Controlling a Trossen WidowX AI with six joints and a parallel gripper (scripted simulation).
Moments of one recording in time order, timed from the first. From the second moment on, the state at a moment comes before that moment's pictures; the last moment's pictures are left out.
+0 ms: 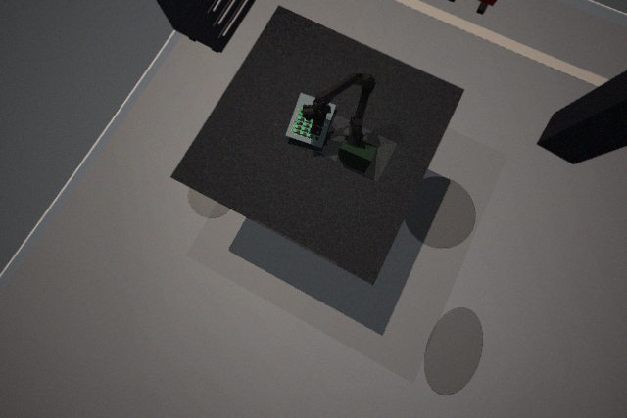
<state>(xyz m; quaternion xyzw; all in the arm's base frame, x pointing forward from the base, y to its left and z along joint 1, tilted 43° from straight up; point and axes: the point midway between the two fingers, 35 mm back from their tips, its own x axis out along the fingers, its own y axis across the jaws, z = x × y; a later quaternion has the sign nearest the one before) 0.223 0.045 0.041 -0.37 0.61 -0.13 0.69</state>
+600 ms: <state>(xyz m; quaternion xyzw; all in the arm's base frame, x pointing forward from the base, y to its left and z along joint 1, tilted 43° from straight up) 0.224 0.044 0.039 -0.37 0.61 -0.13 0.69</state>
